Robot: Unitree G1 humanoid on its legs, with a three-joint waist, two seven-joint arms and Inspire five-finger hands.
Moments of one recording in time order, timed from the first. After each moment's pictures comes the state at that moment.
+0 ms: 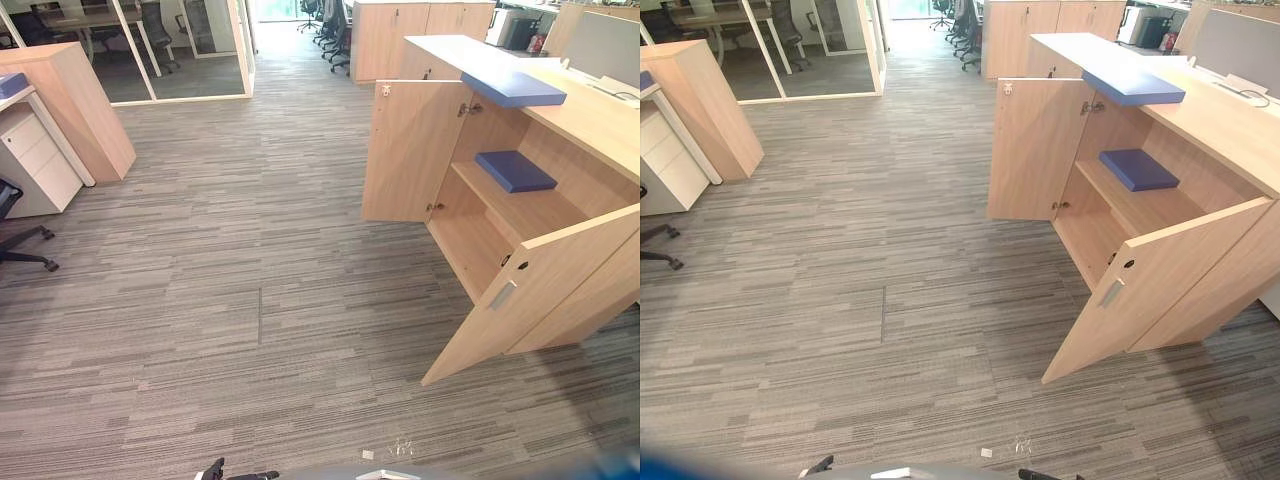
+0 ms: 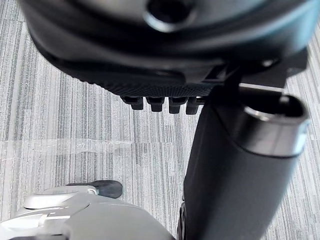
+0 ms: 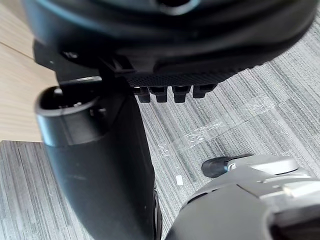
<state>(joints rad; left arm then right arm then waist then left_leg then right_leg) 0.19 0.11 0.13 1.09 0.00 -0.05 0.07 0.11 -0.08 -0.33 1.17 0.01 0.02 -0.09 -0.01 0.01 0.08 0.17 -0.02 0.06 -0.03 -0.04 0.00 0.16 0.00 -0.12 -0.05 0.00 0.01</state>
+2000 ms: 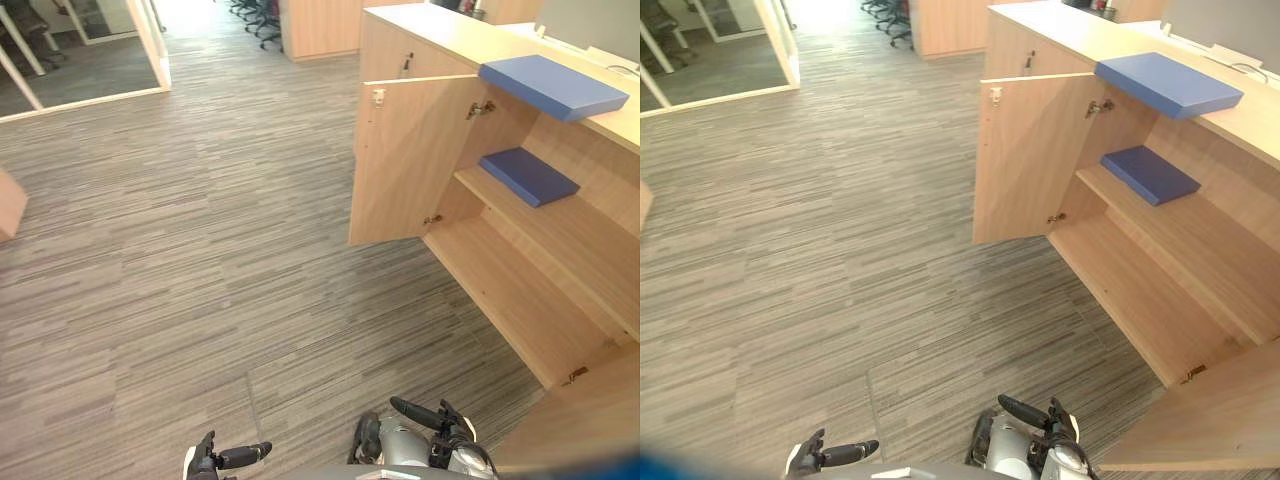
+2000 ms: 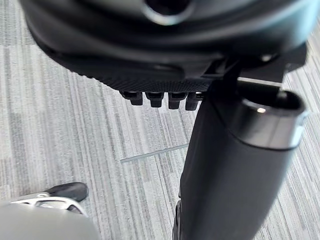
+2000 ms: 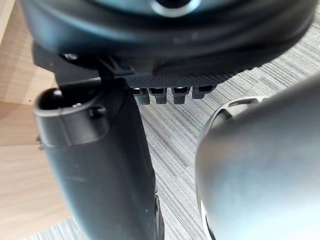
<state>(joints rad) 0.11 0.11 0.19 1.06 0.01 -0.06 0.14 0.03 0.01 -0.31 0.98 0.08 -0.02 -0.12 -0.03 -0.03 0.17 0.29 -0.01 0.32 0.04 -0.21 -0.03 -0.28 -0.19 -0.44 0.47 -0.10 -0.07</state>
